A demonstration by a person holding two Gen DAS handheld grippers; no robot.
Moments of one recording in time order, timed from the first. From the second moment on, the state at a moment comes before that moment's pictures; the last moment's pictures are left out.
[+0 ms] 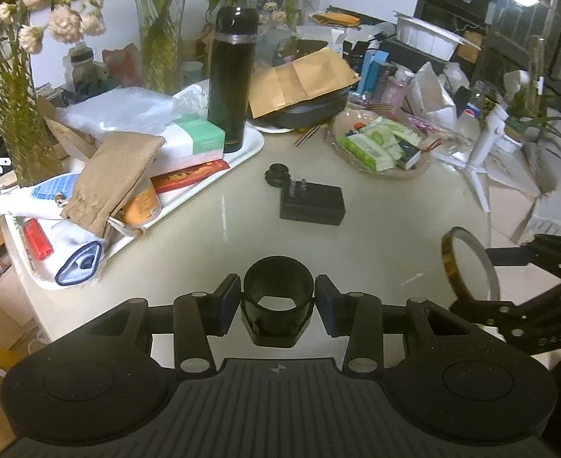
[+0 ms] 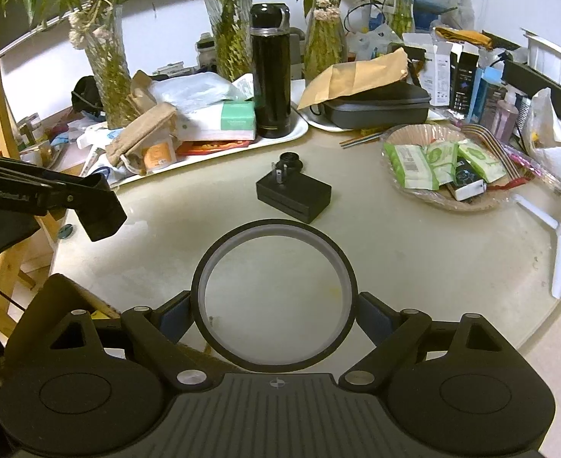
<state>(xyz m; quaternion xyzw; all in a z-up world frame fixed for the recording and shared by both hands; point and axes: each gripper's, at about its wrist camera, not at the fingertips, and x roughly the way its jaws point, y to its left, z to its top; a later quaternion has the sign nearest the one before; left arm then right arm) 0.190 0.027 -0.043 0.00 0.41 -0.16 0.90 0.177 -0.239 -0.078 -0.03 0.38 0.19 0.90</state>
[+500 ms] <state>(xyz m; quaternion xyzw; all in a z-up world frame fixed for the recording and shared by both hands) 0.145 0.027 -0.035 0.02 0.42 -0.17 0.89 0.145 -0.229 -0.075 -0.02 0.38 0.20 0.90</state>
